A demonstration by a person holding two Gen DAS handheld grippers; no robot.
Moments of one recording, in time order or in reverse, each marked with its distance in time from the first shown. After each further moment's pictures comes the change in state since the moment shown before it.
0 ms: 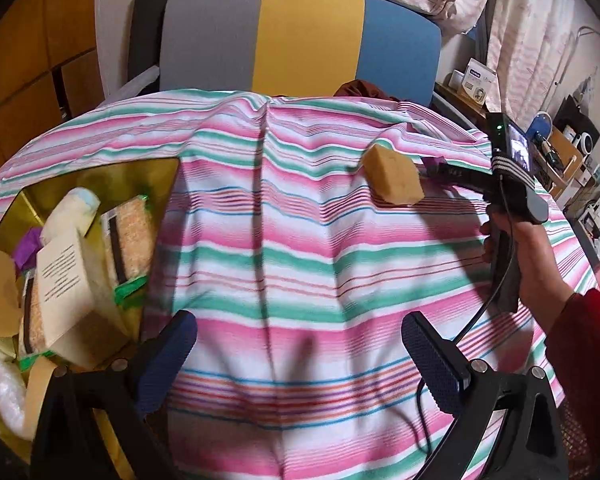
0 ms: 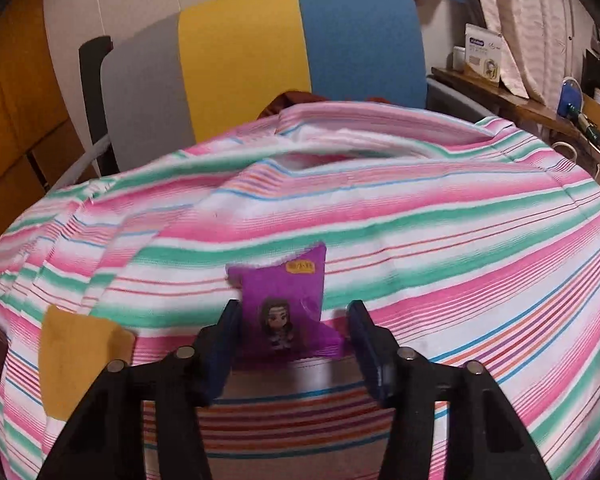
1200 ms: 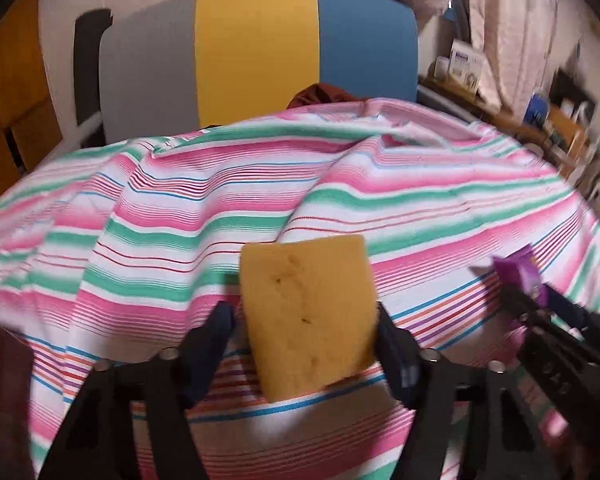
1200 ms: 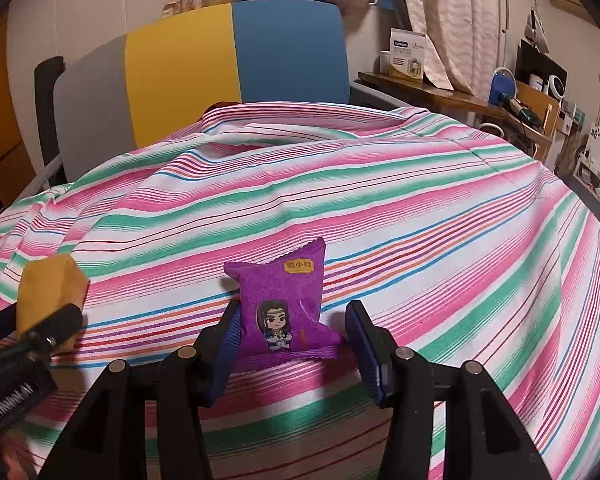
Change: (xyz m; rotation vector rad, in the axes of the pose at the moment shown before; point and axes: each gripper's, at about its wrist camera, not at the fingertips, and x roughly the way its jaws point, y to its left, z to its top) left arm 0.153 -0.092 0.095 0.116 -0.083 0.016; right arm -0.046 -0.024 -0.052 0.107 -0.068 -0.214
